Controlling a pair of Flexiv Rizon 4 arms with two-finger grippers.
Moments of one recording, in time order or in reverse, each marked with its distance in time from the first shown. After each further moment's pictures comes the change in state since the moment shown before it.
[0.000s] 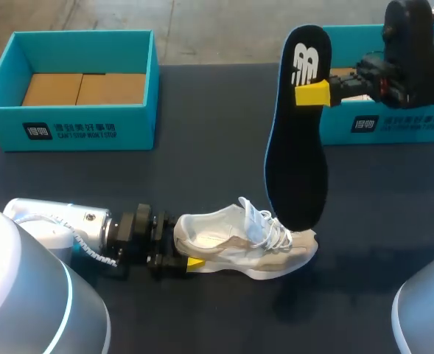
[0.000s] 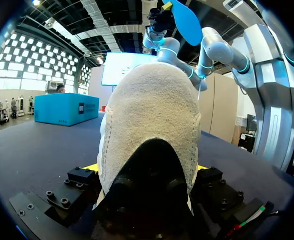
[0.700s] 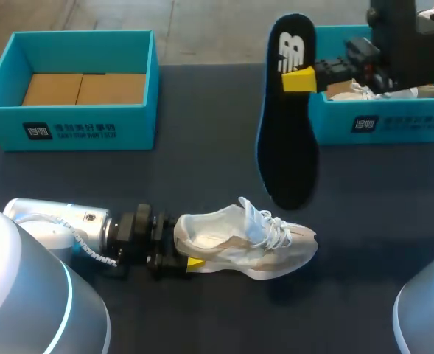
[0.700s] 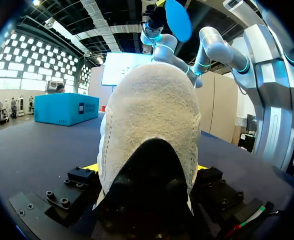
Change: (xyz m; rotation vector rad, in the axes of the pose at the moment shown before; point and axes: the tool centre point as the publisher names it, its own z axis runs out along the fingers) left arm 0.000 0.000 0.000 0.000 0.000 0.000; right arm -0.021 0.014 0.004 0.024 -0.047 -0.082
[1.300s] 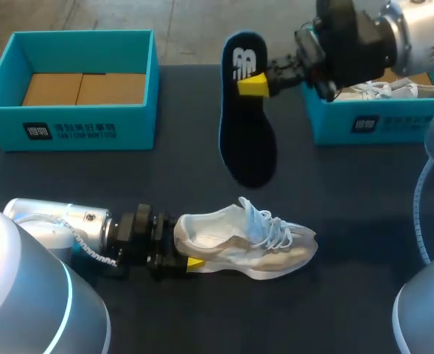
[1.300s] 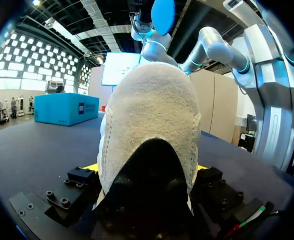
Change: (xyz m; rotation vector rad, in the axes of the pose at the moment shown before) left arm 0.000 0.000 0.000 0.000 0.000 0.000; right arm -0.036 0.002 0.053 0.040 0.072 -0.303
